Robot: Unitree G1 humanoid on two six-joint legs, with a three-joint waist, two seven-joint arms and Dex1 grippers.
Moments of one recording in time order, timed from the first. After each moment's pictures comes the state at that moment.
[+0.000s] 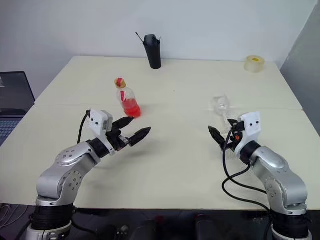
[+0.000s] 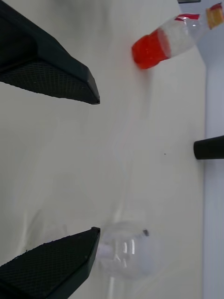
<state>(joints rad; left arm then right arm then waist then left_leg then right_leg) -0.28 0.47 0.11 -0.31 -0.50 0.59 -0.55 -0.27 -0.45 -0.19 -0.50 0.57 0.83 0.29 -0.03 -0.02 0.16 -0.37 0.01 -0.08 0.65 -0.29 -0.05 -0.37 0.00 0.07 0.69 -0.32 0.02</state>
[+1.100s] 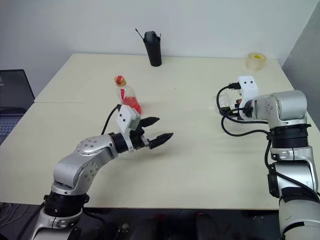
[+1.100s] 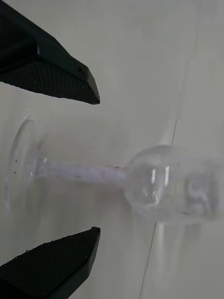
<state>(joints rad) -0.39 0.41 0.03 -0.32 -0.47 0.65 -0.53 -1.01 -0.59 -0.01 0.16 0.43 1.36 0.33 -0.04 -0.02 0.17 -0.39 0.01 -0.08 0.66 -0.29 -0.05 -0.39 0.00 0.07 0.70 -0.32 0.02</state>
